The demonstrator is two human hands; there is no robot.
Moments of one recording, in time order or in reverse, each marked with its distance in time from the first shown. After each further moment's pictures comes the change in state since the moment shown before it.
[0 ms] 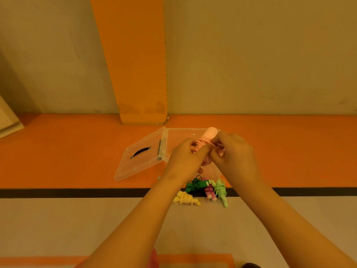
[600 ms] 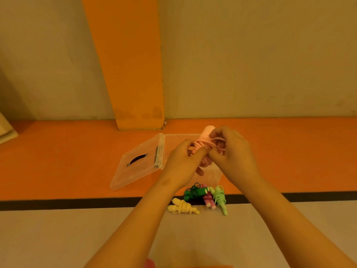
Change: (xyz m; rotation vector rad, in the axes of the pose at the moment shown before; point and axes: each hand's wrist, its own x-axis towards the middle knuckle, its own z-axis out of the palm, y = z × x) left_hand 0.017 0.011 -0.002 -0.113 -0.038 0.053; right_hand 0.029 0.011 -0.007 0.259 -0.137 0.210
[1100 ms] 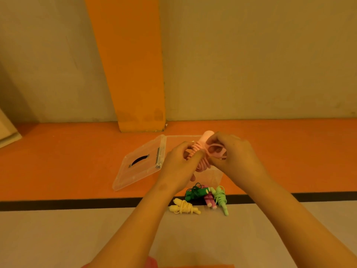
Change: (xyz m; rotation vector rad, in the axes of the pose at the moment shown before) left_hand -0.016 -0.008 -0.007 -0.003 0.017 0.080; right_hand -0.013 -0.013 -0.016 -0.102 -0.104 -0.089
